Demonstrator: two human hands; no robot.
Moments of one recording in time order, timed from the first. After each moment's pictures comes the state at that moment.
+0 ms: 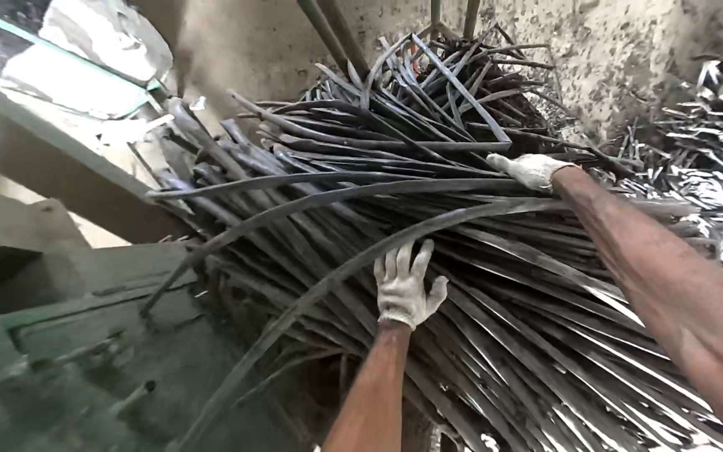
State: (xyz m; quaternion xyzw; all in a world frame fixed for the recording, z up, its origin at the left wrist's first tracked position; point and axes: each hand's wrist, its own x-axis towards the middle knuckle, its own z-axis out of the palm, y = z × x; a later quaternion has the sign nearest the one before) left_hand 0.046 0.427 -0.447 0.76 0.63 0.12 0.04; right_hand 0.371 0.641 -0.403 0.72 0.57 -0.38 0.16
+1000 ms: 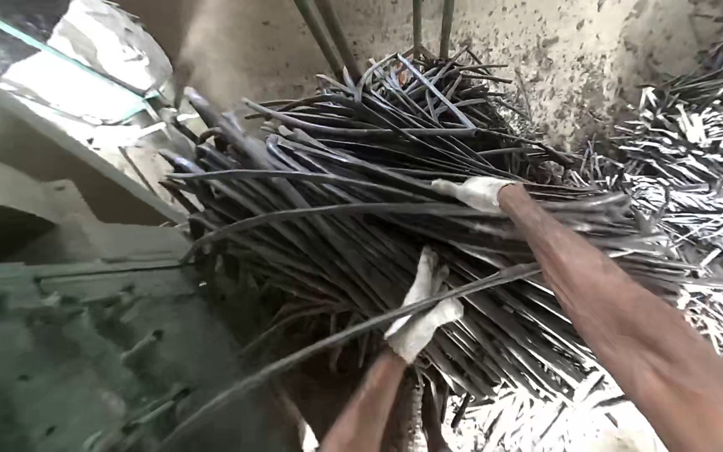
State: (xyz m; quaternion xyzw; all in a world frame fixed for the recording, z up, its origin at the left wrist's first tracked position) left_hand 0.075 0.295 -0.317 0.39 0.41 0.38 0.73; right_hand 0.290 0.508 -0.281 0.67 0.58 -0.41 0.19
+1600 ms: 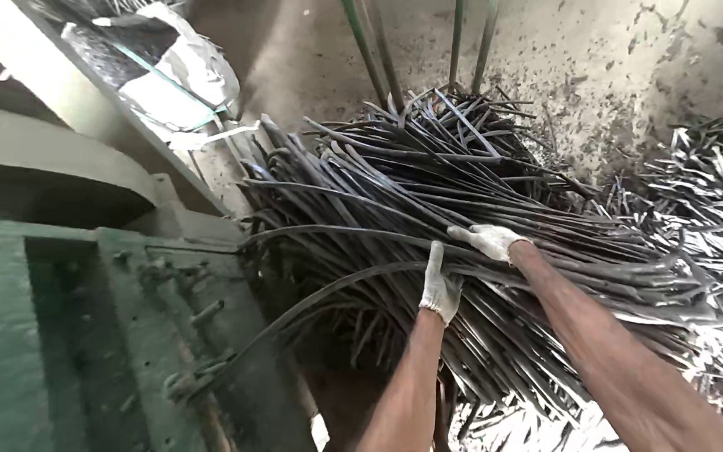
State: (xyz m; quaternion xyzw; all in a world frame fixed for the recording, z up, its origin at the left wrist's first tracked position) left_hand 0.101 0.336 -0.316 -0.03 0.47 0.49 0.74; right_hand 0.252 0.443 -0.263 0.63 0.62 -0.43 0.15
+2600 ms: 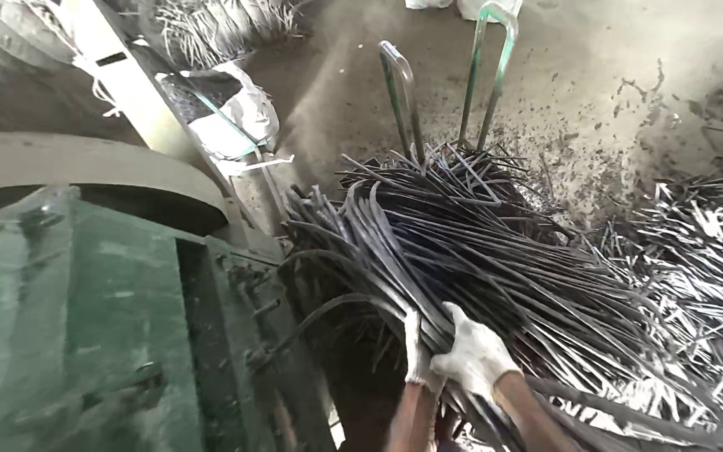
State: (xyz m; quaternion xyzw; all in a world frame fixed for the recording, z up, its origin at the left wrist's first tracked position) left_hand 0.030 0.206 -0.111 0.00 0.45 0.63 0.64; right_hand 0.129 0.243 -0.017 0.67 0.60 -0.41 0.16
